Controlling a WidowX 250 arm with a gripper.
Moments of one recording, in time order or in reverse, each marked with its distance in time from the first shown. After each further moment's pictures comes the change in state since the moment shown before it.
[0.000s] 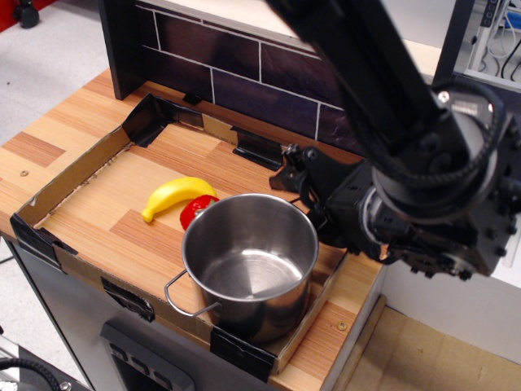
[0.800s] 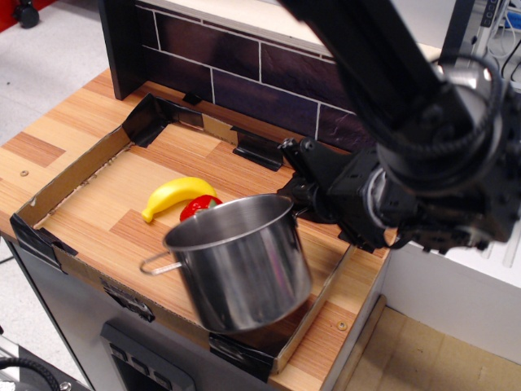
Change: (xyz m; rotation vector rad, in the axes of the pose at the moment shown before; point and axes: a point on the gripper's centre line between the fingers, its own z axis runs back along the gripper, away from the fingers) arm 0.002 0.005 0.011 -0.074 0.078 0.074
